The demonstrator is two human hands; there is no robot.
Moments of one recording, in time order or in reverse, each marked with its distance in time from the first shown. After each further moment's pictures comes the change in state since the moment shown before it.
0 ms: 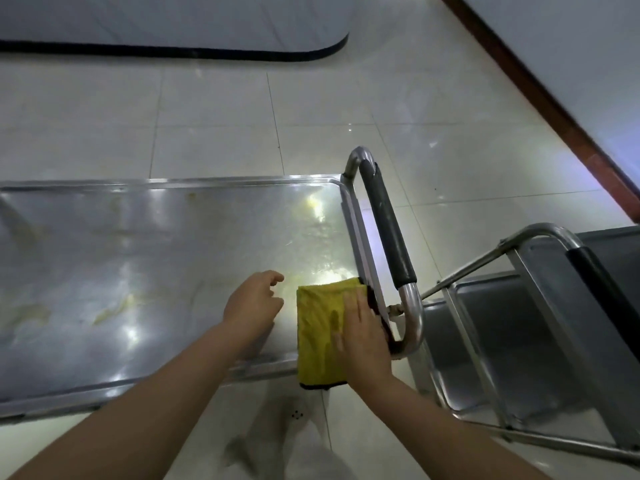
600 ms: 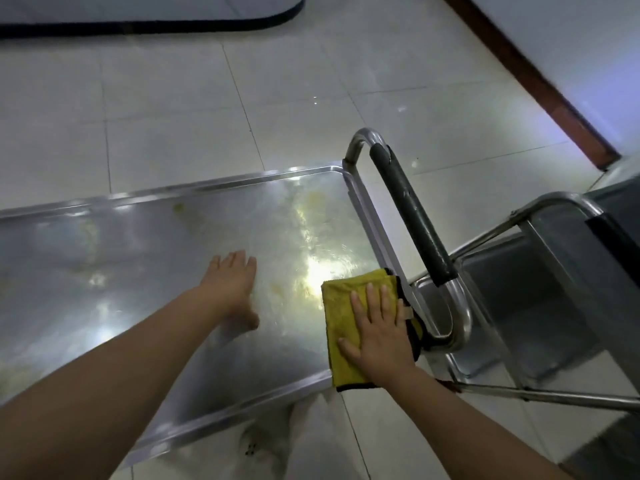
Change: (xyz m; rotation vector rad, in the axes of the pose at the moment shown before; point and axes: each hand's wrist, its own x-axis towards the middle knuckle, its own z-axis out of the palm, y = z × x) left_hand 0.104 -0.049 -0.077 0.973 -0.442 0.202; right_hand 0.036 -0.007 0.053 -0.355 -0.198 0.072
